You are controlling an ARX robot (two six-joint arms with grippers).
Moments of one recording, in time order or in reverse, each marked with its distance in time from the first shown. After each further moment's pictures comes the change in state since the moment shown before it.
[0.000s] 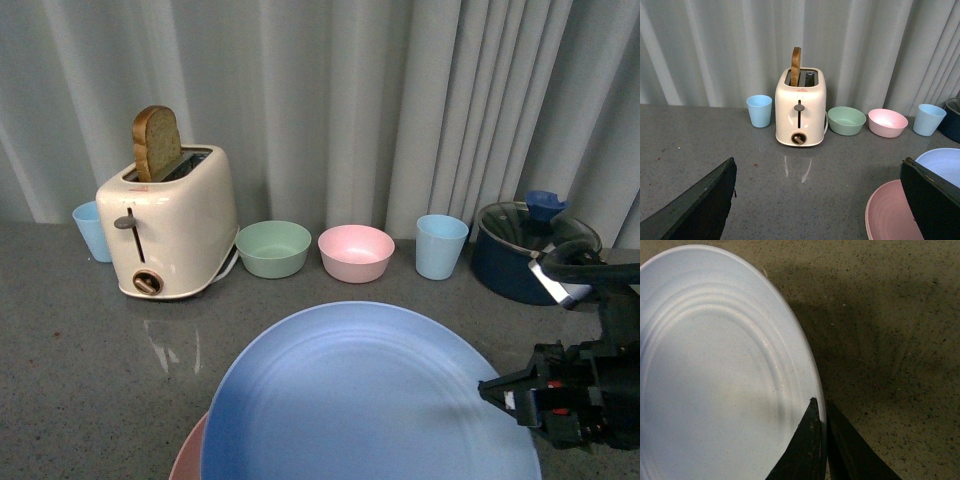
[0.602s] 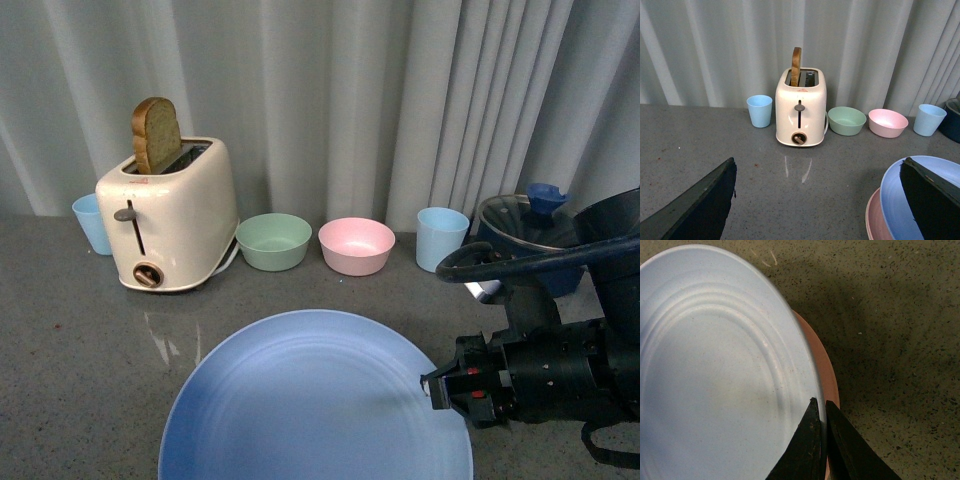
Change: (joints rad) left arm 0.000 0.000 0.000 0.000 0.000 0.000; right arm 0.089 0.143 0.138 -0.038 0.030 -0.003
